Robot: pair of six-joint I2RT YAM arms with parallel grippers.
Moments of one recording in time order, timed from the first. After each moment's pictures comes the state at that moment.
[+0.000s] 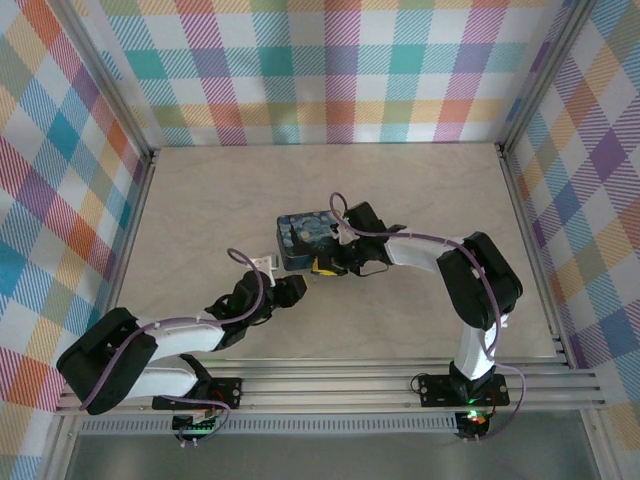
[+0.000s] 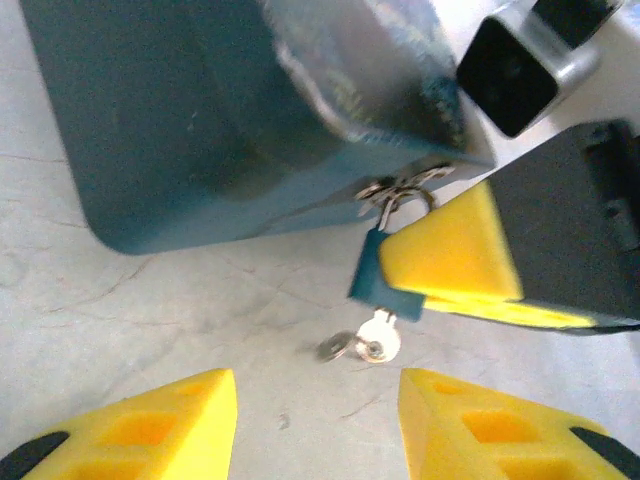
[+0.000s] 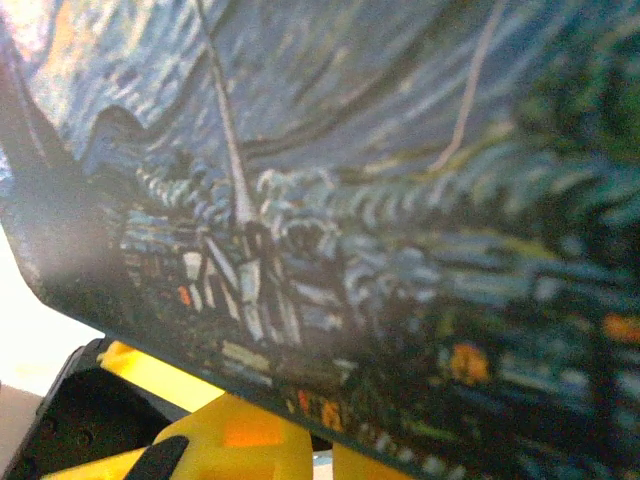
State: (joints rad) left arm -0.72 1.26 0.28 0.51 -0.02 -0.86; right arm 0.63 1.84 1.07 -0.19 -0.69 0.76
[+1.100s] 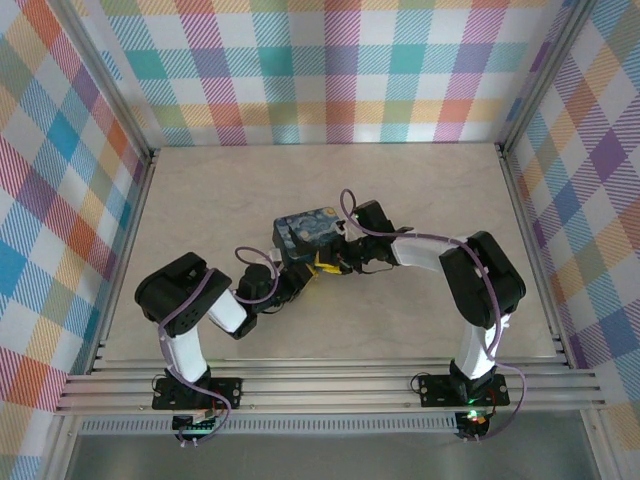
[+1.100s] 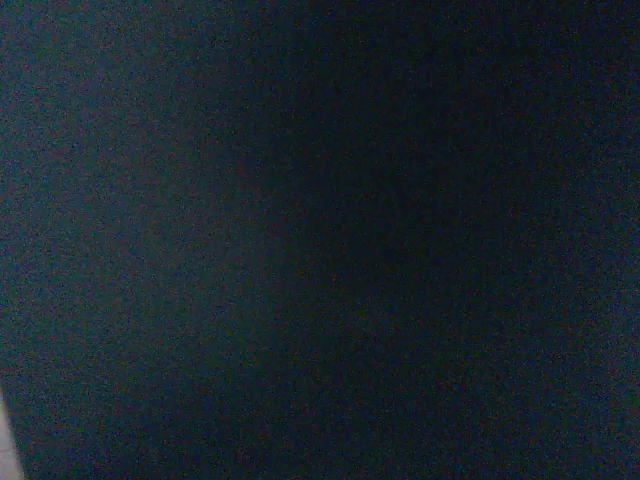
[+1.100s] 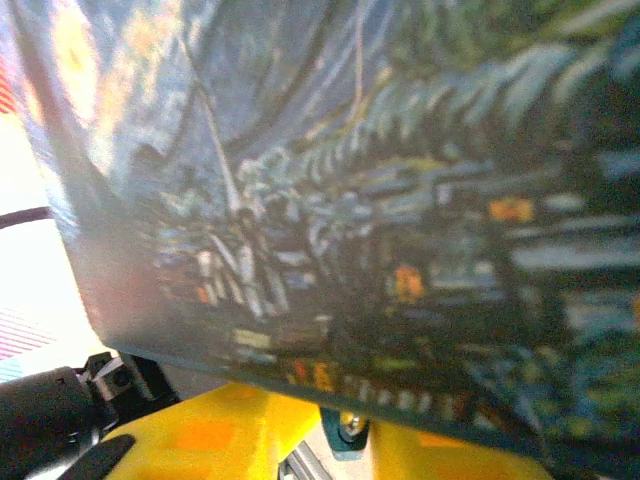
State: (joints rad) left arm -0.61 1.83 0.32 1.19 0.25 -1.29; right arm 0.58 1.83 1.02 -0.08 -0.79 0.86
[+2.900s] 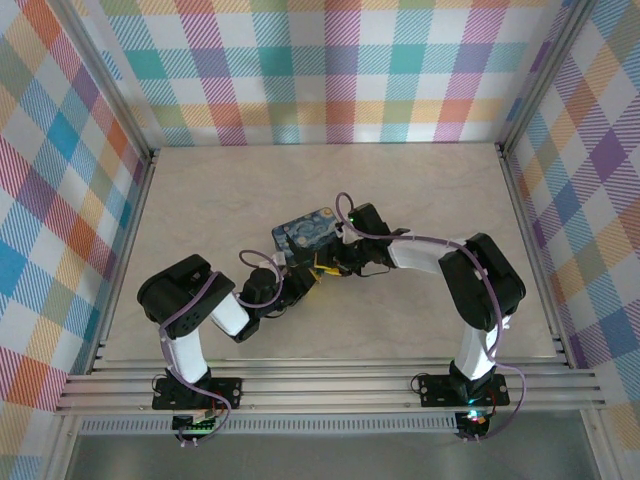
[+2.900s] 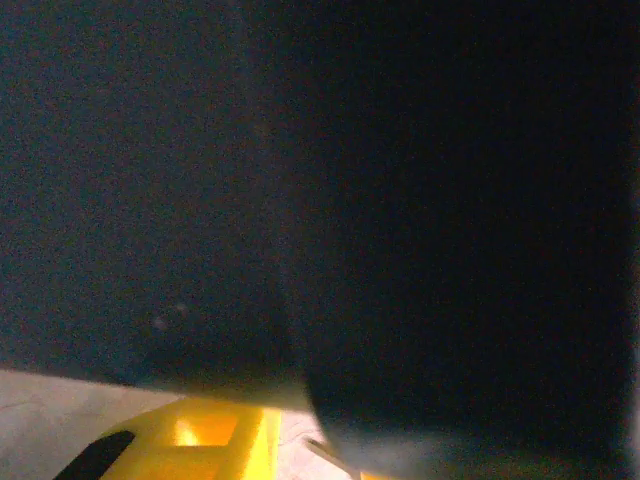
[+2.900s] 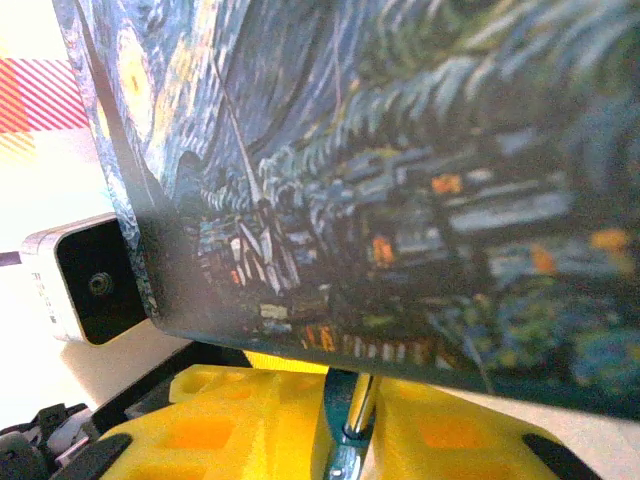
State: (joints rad) left arm -0.67 1.81 0.31 1.16 0.19 -1.24; right arm 0.61 1.82 1.00 -0.08 -0.65 0.85
